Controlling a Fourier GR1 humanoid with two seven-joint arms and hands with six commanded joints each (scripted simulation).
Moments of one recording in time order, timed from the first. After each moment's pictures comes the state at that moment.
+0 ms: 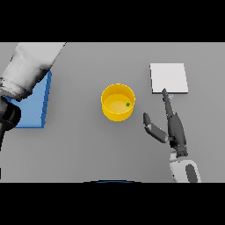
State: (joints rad) left arm -1.58 0.34 -0.76 -0.36 -0.95 -0.25 -0.05; right arm 0.09 -0.01 0.17 -1.68 0.33 -0.10 -0.16
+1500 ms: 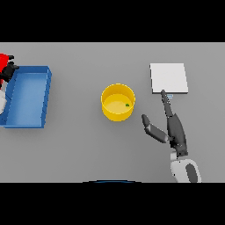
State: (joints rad) left arm -0.62 0.65 -0.28 -0.98 0.00 0.38 0.47; right arm 0.08 -0.03 0.17 -1.65 0.32 -0.09 -0.16
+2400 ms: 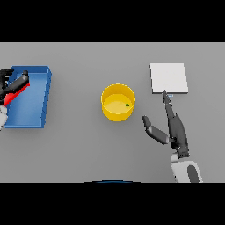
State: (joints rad) left arm -0.49 0.74 -0.42 -1.12 0.01 0.32 0.53; right arm 0.10 -0.03 0.17 -1.67 0.32 -0.09 -0.18
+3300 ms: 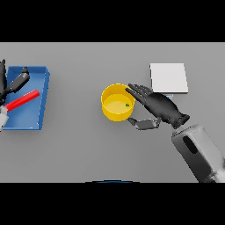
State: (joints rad) left arm -0.49 0.73 -0.42 -1.12 0.00 0.34 0.45; right arm -0.34 -0.36 0.41 -1.52 0.66 0.25 -0.08
